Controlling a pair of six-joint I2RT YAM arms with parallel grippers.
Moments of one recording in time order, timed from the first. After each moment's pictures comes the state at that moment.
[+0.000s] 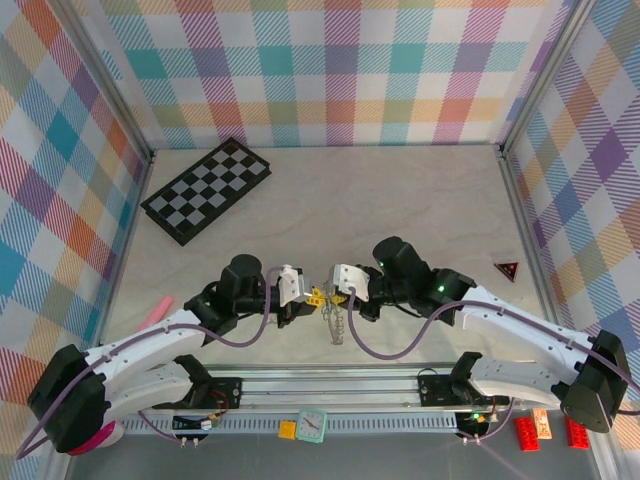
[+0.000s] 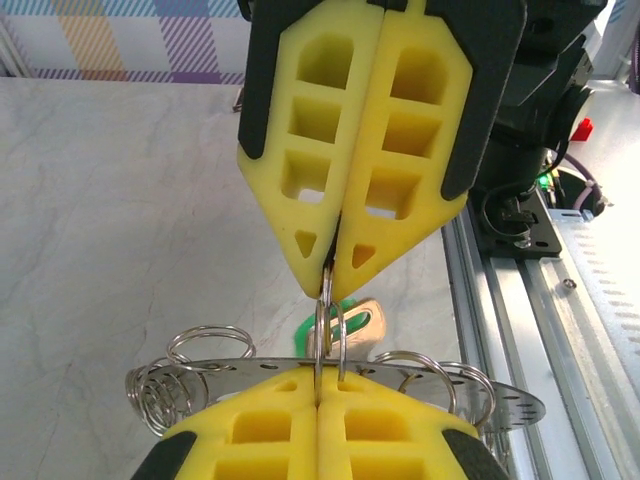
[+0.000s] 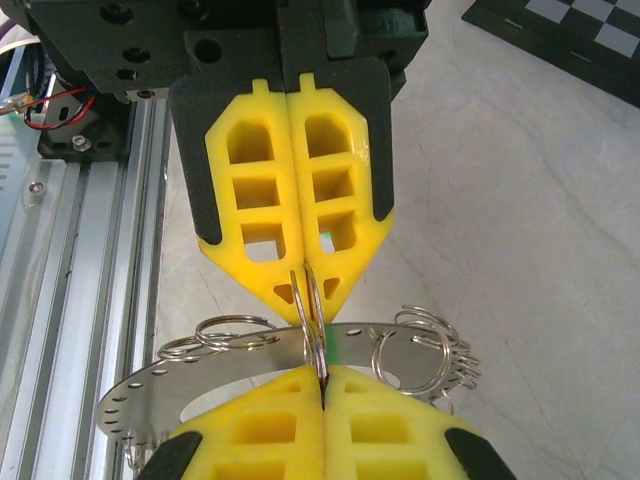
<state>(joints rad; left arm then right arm) -0.75 1.00 0.47 0.16 0.65 0.28 0.90 1.06 0.82 -0.44 -0.39 -0.48</state>
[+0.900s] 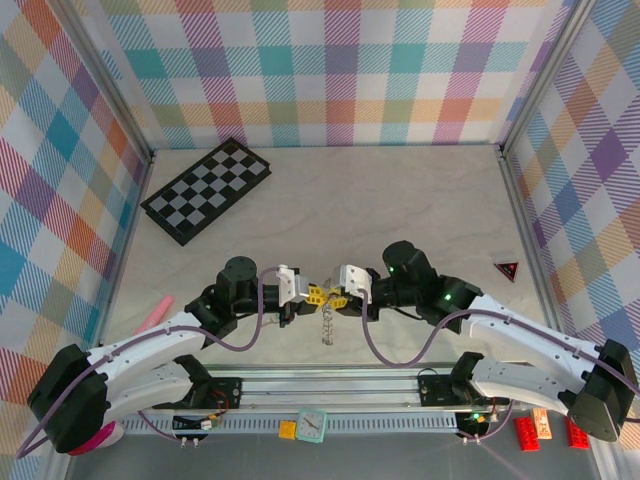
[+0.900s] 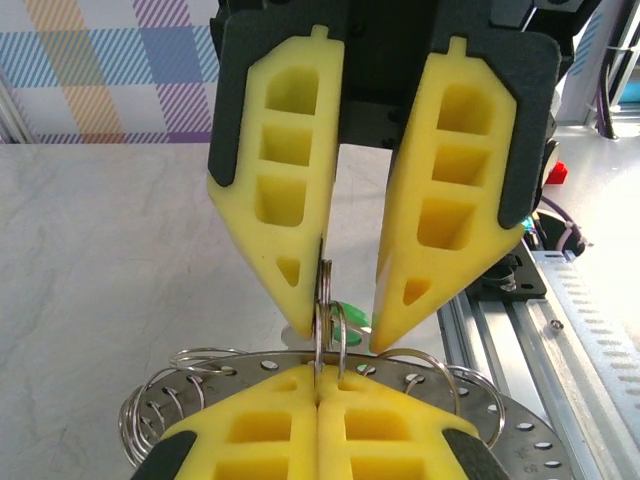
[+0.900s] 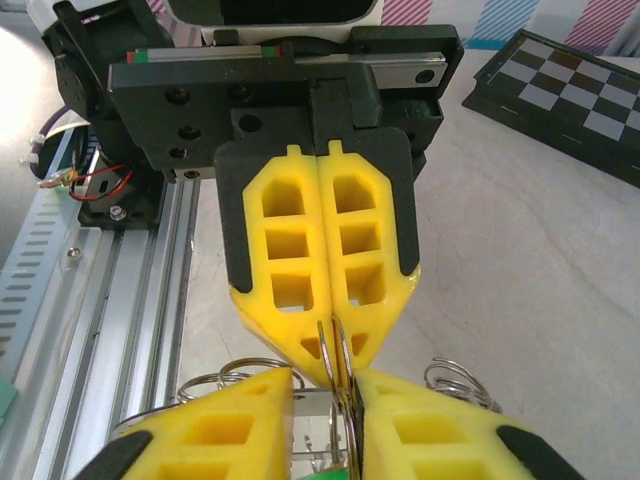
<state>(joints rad) -0.75 1.00 0.43 0.31 0.70 0.24 0.90 1.00 0.74 -0.28 -0.48 -0.42</state>
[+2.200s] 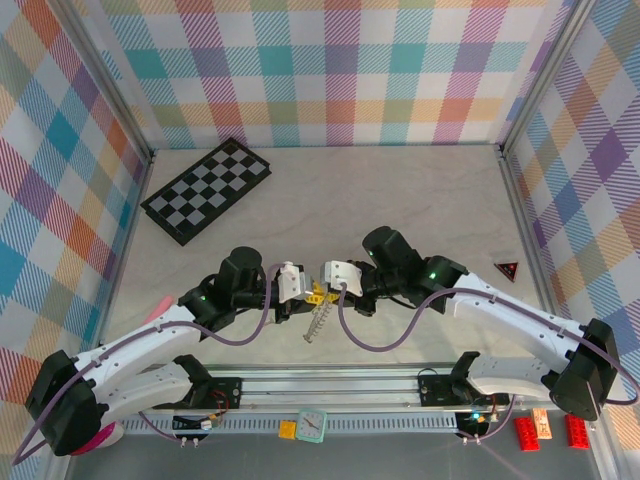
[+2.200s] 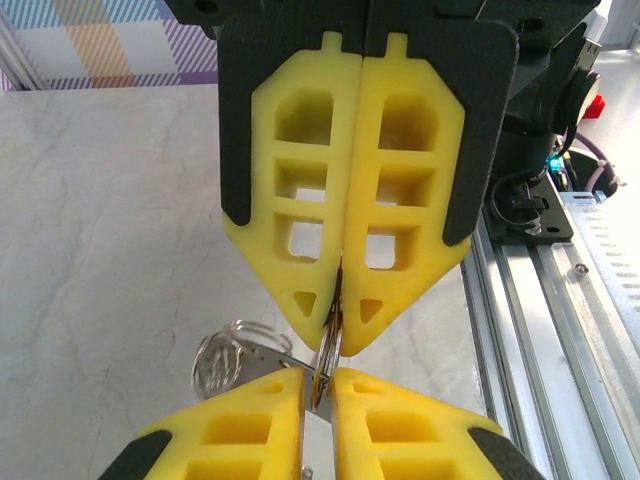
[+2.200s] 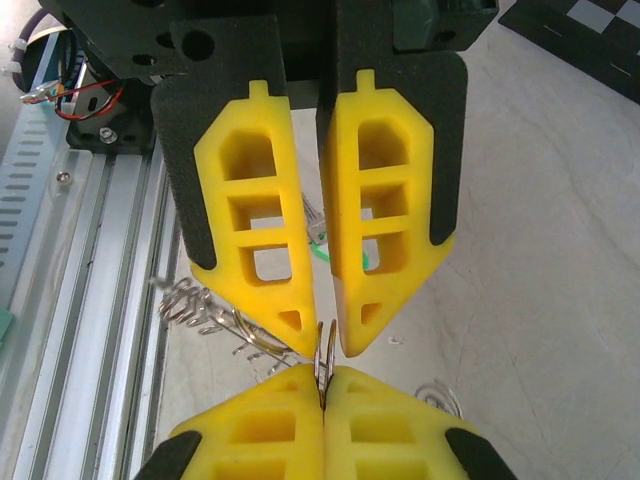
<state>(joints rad) -0.75 0.98 0.57 -0.03 0.62 0.38 0.91 1.15 0.95 -0.56 -0.43 -0.55</state>
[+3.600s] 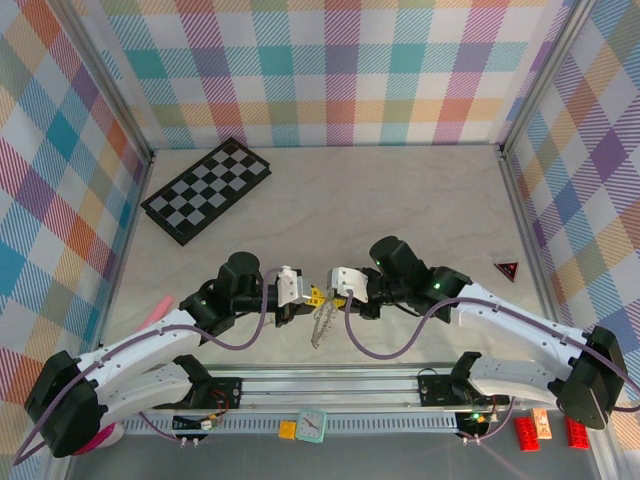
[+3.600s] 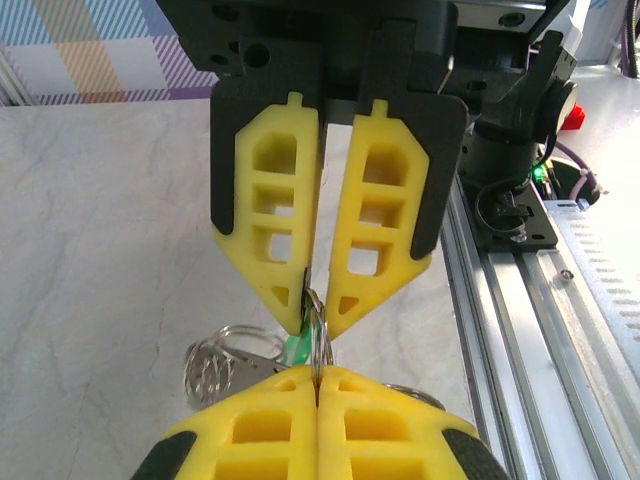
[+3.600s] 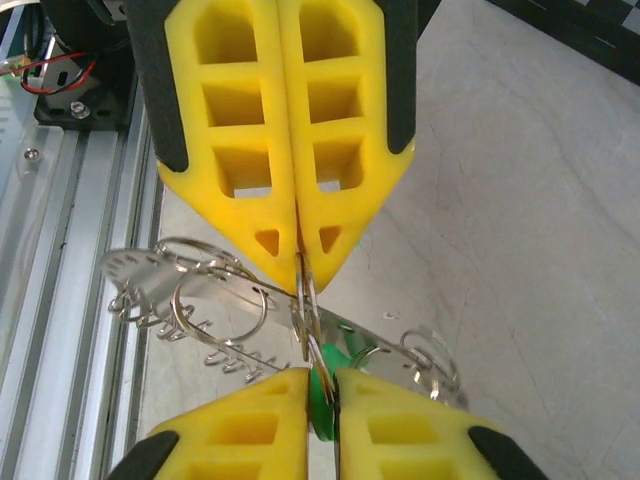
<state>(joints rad) -0.75 0.96 0.51 0.06 0.65 0.36 0.89 1.09 0.83 -0.47 -0.40 -0.55</state>
